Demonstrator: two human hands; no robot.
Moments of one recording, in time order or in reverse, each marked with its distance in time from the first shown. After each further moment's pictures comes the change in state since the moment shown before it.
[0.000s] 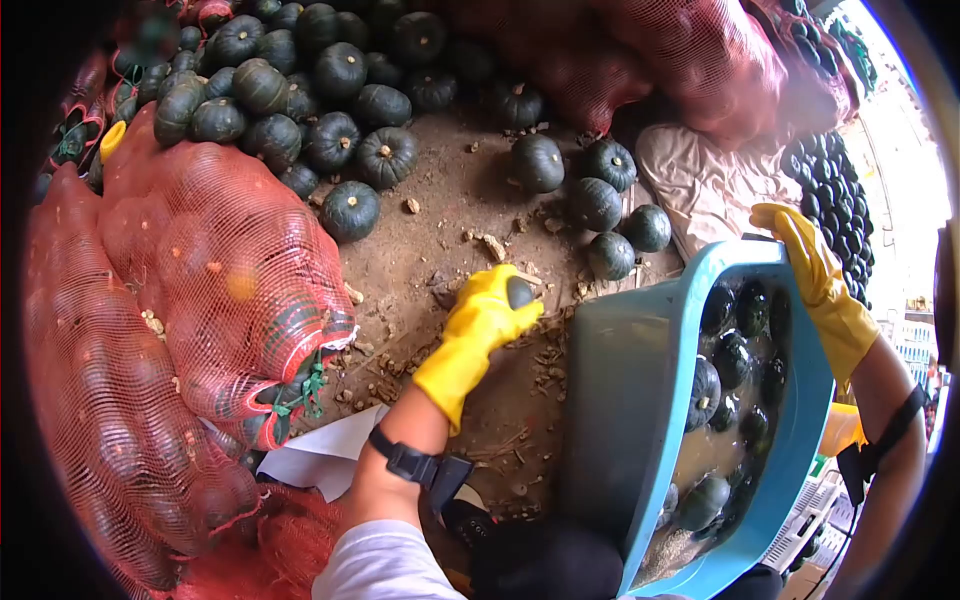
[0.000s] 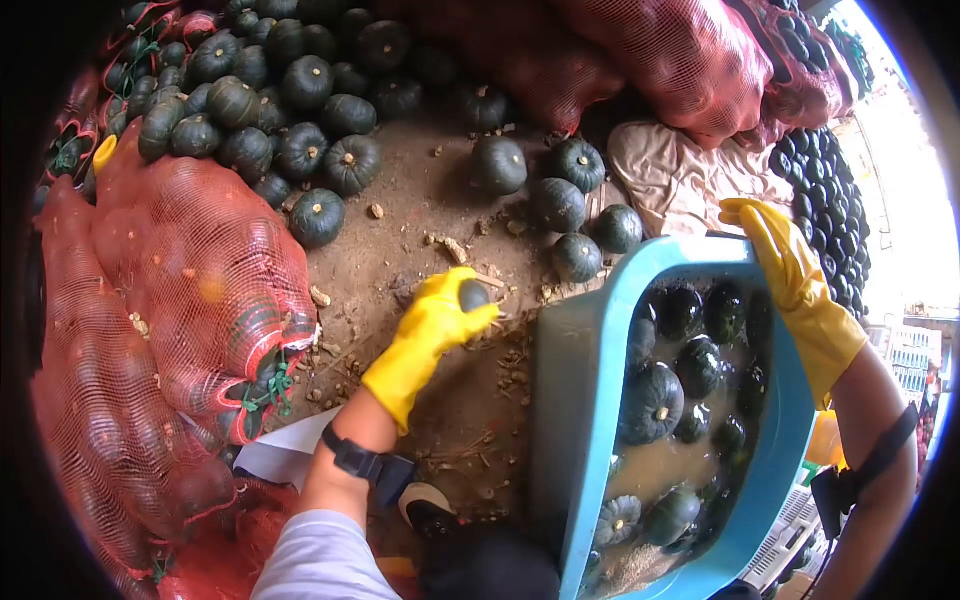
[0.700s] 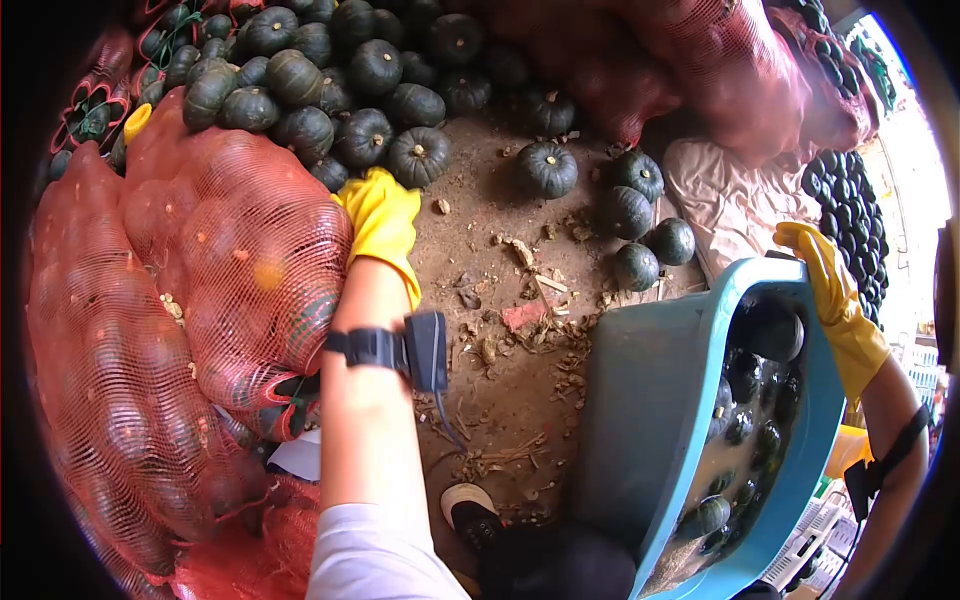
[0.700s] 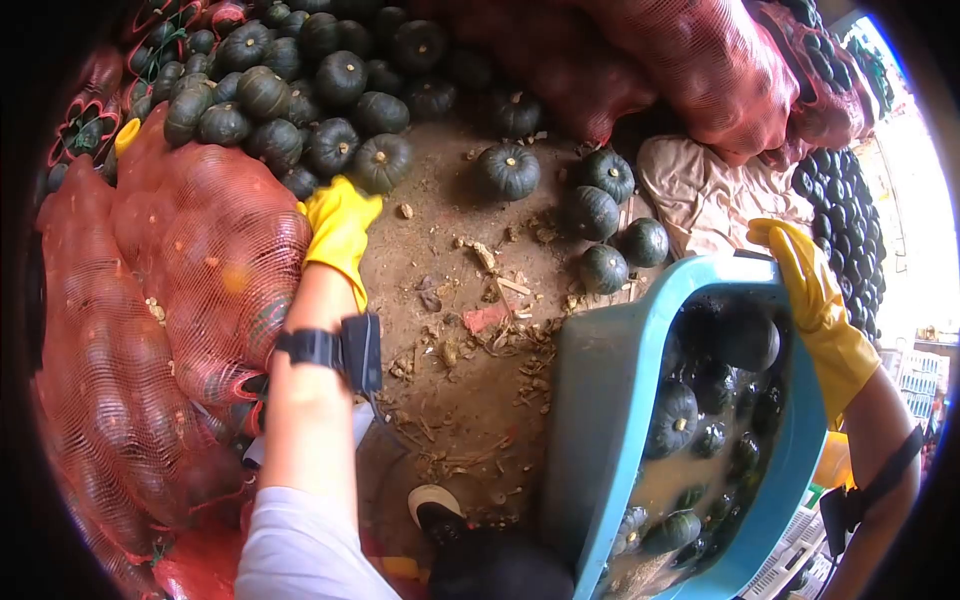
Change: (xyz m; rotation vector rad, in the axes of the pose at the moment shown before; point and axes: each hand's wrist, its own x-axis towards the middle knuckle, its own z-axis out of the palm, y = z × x) left_hand 0.106 -0.049 -0.167 0.616 0.416 -0.389; right_hand 0.000 0.004 0.004 0.062 0.024 -0.003
